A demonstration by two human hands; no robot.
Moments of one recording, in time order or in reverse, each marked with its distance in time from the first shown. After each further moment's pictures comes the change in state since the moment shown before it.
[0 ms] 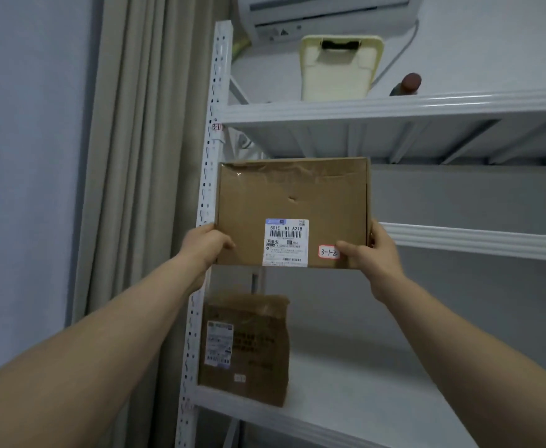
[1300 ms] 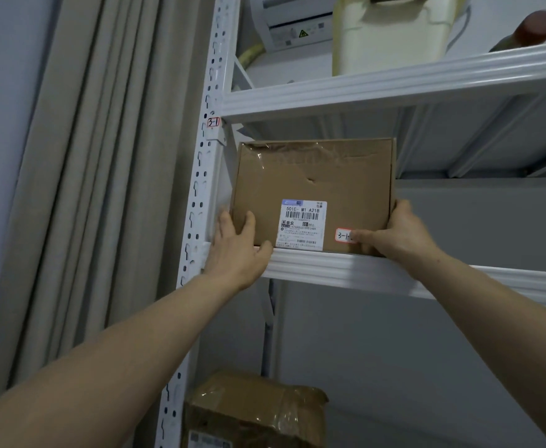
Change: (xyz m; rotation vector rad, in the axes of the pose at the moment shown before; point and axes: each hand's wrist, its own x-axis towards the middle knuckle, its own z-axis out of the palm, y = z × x) left_hand 0.229 -0.042 0.062 0.953 0.102 0.448; right_hand 0.221 0.056 0.080 -0.599 -0.005 -0.065
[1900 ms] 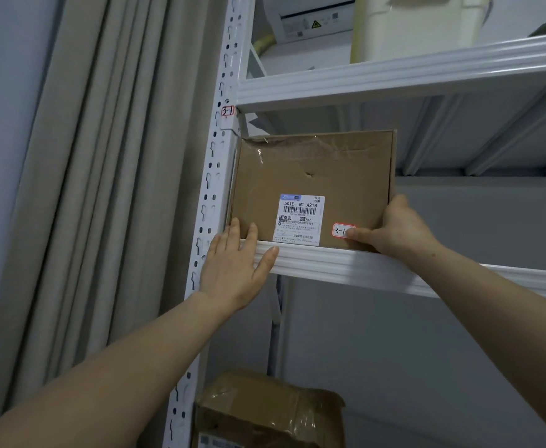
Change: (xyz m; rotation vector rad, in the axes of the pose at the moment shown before) left_hand -0.005 -0.048 0.023 0.231 0.068 0.124; right_hand 0.000 -0.024 0.027 -0.160 -0.030 -0.037
